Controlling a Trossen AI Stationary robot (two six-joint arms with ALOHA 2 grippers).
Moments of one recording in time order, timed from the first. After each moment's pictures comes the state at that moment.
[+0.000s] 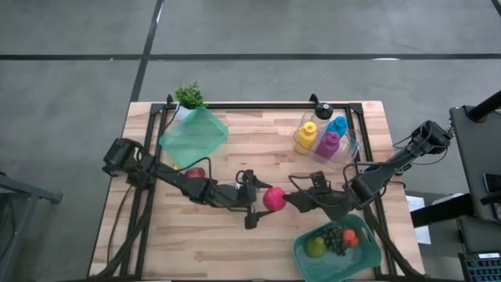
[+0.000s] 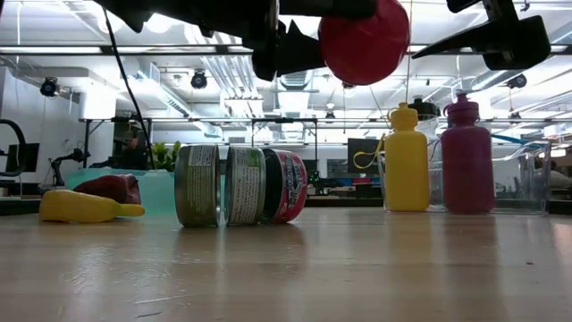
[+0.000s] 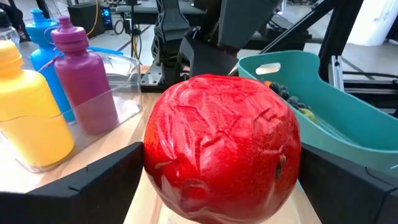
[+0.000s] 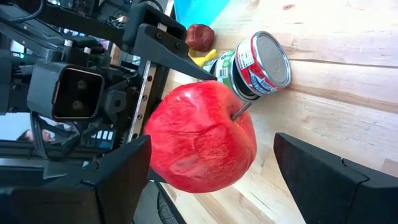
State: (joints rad) left arm -0.32 1.79 0.98 0.55 -0.35 -0.11; right arm 0.59 1.28 0.83 -0.18 0.70 1.65
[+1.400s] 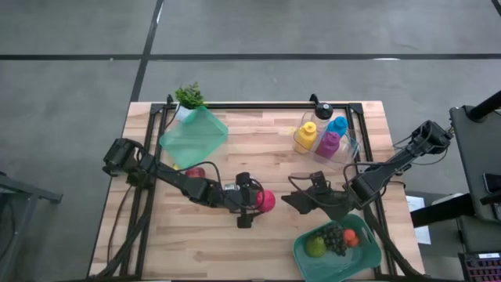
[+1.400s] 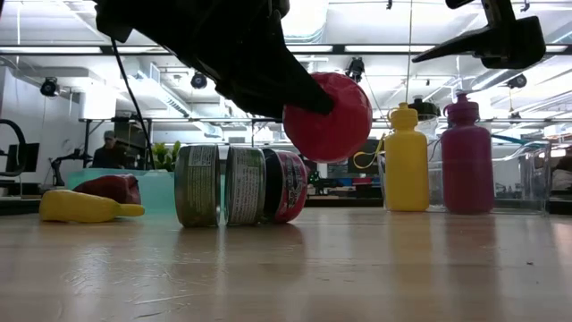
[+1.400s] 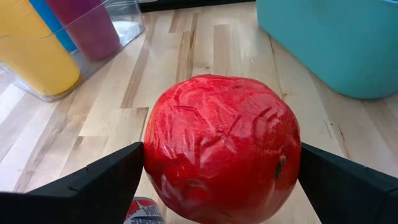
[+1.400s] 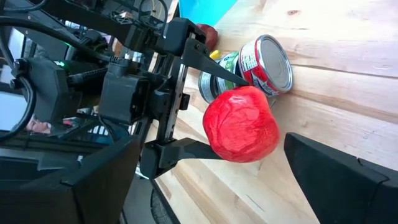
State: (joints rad) left arm -0.32 1.80 0.98 0.22 -0.35 -0.10; right arm 0.59 1.28 0.83 -0.17 0.70 1.59
